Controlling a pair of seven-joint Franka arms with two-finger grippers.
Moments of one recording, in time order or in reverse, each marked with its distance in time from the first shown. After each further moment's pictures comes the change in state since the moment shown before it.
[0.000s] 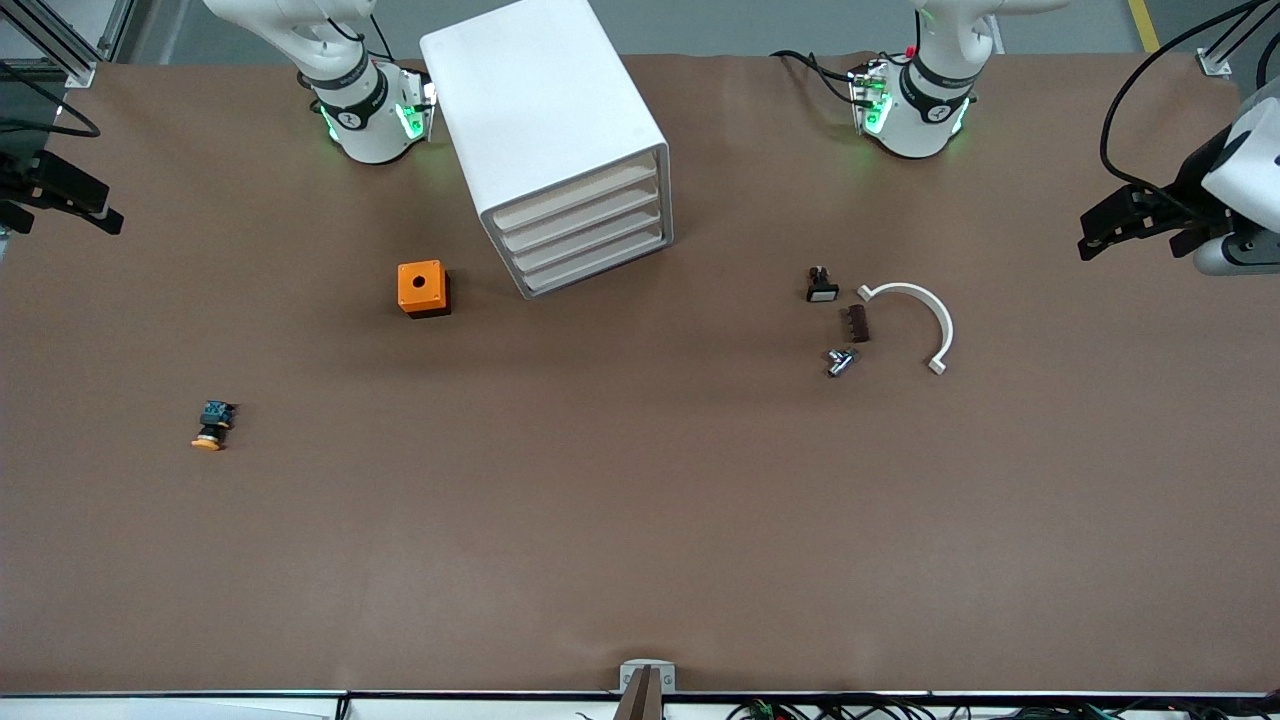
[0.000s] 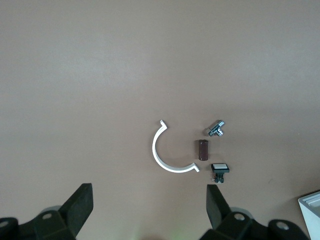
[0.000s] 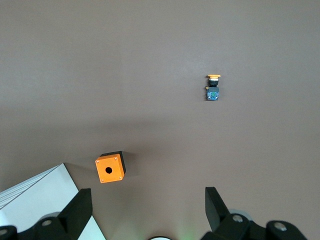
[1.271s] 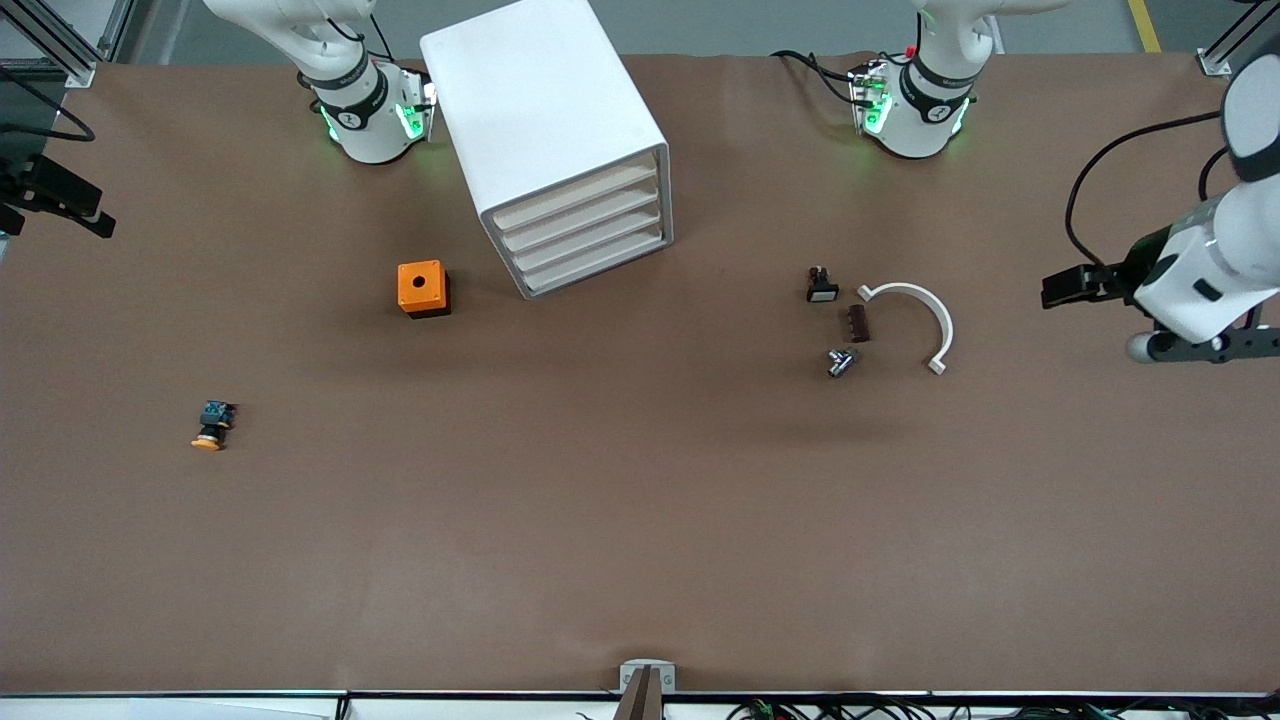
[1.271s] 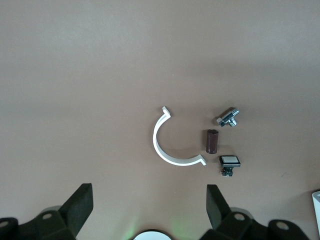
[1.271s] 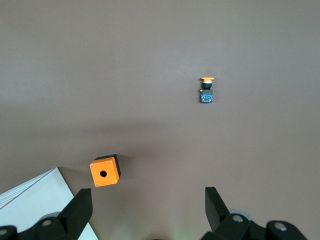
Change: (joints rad) left arm 0.009 0.187 0.005 -0.001 0.000 -0.004 0.000; right arm -0.002 0.000 -0.003 -0.003 -0.020 0.021 0.000
